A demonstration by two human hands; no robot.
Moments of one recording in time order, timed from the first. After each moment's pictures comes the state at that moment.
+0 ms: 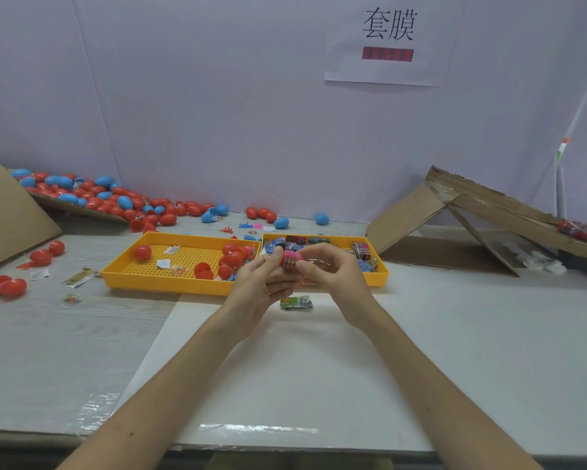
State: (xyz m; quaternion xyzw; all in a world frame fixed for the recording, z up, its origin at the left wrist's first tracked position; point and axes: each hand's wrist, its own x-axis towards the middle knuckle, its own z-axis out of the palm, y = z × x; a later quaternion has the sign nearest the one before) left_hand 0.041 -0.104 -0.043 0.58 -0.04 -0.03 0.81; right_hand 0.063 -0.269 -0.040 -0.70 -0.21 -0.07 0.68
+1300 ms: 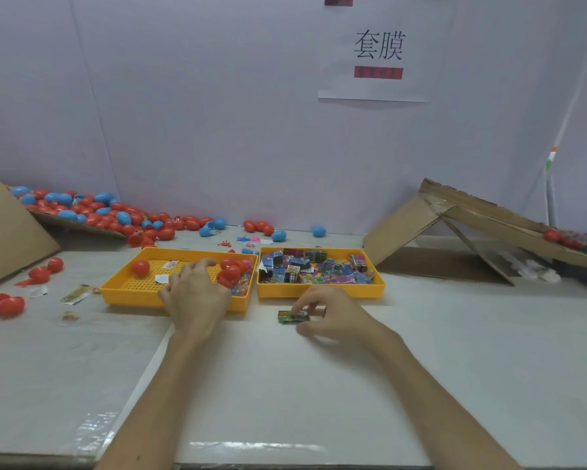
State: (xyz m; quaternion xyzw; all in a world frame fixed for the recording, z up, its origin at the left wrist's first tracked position) left_hand 0.062 -0.047 -0.050 0.91 0.20 0.26 0.25; right_hand 0.066 -0.287 -0.052 -0.90 -0.26 -0.01 0.35
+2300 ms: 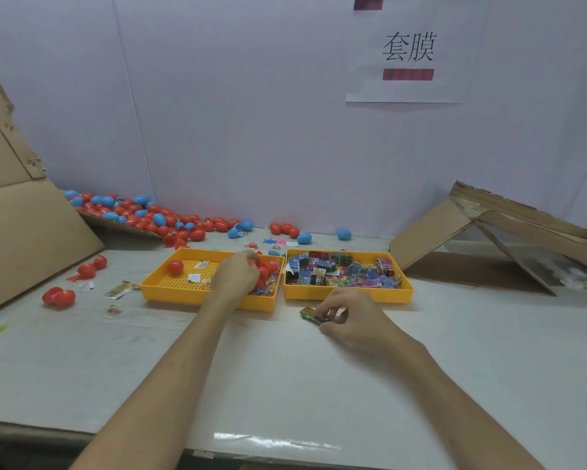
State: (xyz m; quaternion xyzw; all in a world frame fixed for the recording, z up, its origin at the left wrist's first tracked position) left_hand 0.110 -0.034 -0.032 0.94 0.11 0.13 0.29; right_hand 0.072 -0.280 -0.066 -0.88 -0.29 -0.06 0.38
